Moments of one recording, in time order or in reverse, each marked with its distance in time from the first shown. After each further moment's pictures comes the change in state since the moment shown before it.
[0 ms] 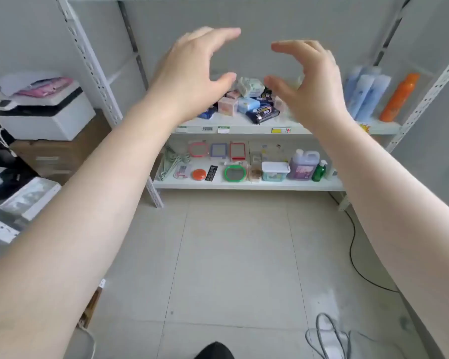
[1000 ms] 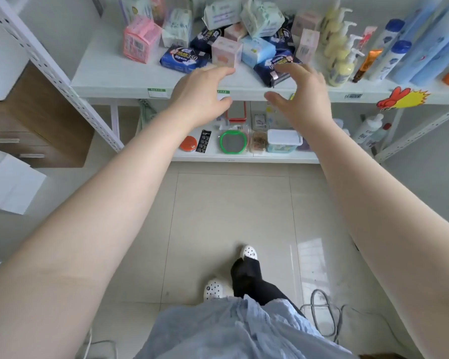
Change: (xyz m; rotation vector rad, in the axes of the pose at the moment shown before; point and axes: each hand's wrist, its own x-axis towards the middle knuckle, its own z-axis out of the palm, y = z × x) left_hand 0.126 -0.218 0.257 0.015 -0.436 -0.247; right_hand 0.107 0.207 0.233 -0.109 -0.318 0.363
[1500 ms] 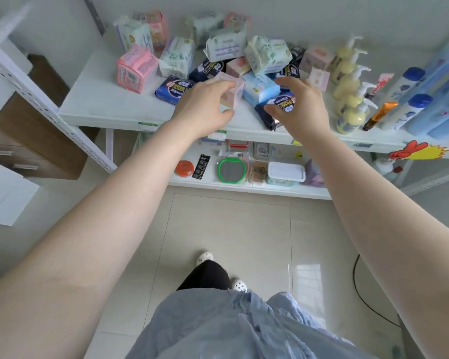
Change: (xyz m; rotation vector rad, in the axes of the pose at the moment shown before) left_hand 0.142 -0.023 0.024 -0.012 0.012 -0.038; right_hand 0.154 0.049 0.024 0.010 -0.070 -0.031
